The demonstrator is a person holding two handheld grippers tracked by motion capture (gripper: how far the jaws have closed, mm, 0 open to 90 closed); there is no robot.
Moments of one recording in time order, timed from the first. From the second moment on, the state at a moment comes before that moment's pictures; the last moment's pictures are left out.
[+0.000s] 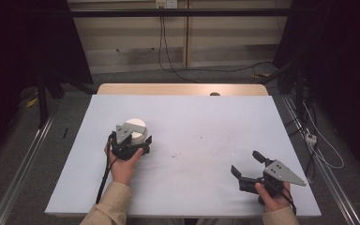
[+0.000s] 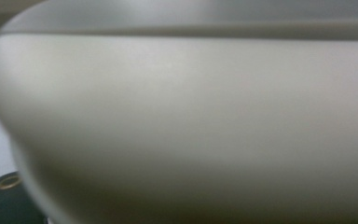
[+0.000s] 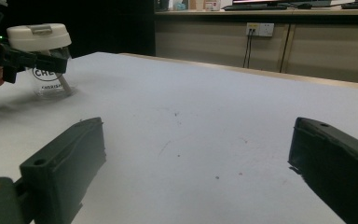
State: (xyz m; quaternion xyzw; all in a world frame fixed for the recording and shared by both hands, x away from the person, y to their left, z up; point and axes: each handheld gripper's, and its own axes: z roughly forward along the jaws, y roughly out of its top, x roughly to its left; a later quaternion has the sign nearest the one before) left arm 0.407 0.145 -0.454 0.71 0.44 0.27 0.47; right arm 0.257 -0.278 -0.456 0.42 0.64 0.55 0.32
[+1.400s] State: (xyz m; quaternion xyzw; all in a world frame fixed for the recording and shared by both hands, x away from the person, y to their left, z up) left arm 0.404 0.158 -0.445 0.75 0.40 0.26 0.46; right arm 0.256 -0.278 -0.454 0.42 0.64 0.56 0.32
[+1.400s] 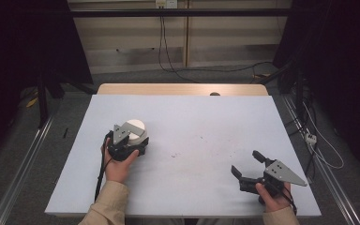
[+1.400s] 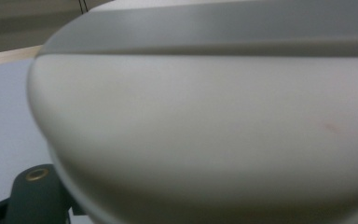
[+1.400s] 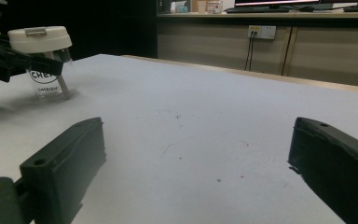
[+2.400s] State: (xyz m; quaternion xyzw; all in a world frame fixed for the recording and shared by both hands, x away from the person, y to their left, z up) left arm 0.422 0.116 -0.432 0.78 0.32 0.21 0.50; right arm 0.258 -0.277 -0.454 0.41 0.65 0.56 0.32
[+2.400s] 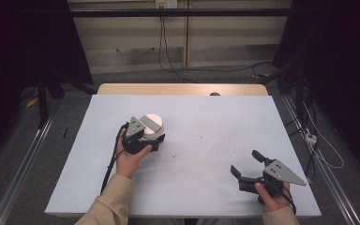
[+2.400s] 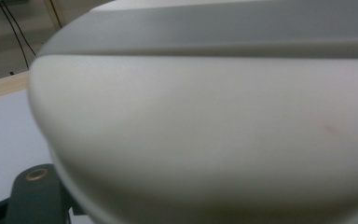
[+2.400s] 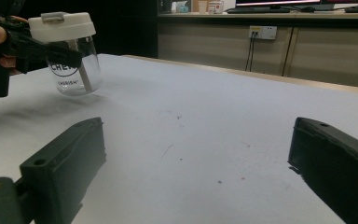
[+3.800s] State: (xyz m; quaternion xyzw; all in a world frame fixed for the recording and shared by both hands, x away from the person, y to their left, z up) left arm 0.447 0.073 -0.435 0.79 0.30 0.19 0.50; right arm 0.259 -0.279 -0.455 0.42 0.64 0.56 0.32
